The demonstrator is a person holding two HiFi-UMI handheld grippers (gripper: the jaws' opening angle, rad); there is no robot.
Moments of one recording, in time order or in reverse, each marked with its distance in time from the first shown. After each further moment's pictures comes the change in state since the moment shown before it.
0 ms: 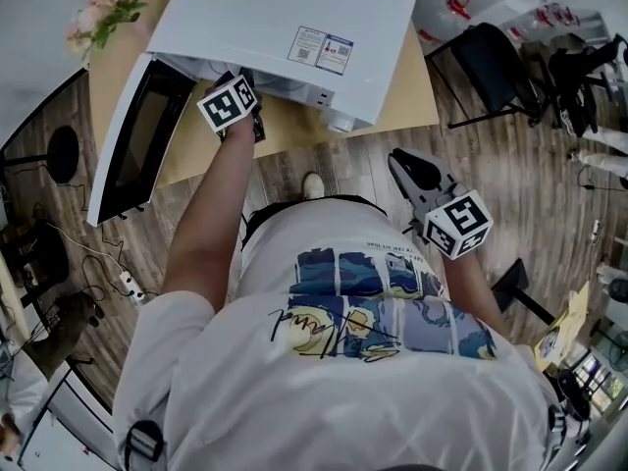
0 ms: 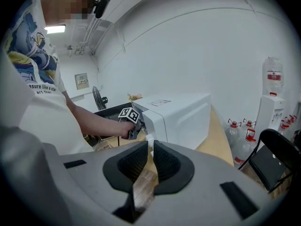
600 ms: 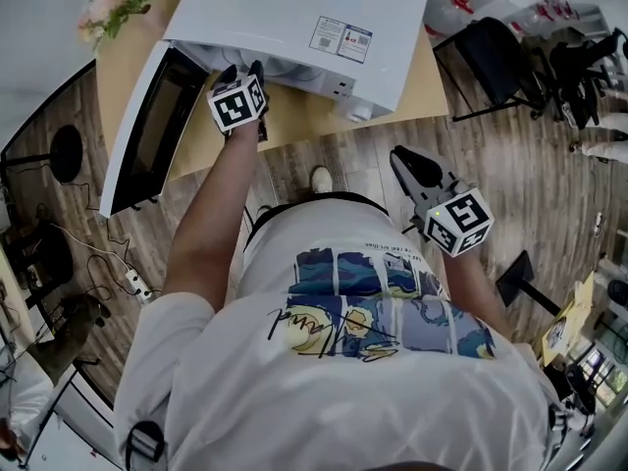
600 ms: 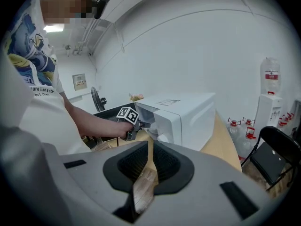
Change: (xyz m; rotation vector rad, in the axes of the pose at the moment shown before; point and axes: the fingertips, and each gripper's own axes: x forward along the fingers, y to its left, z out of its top) left arm -0.024 0.005 0.006 0.155 -0.011 -0.055; right arm 0.010 0.038 0.000 0.017 -0.009 -0.027
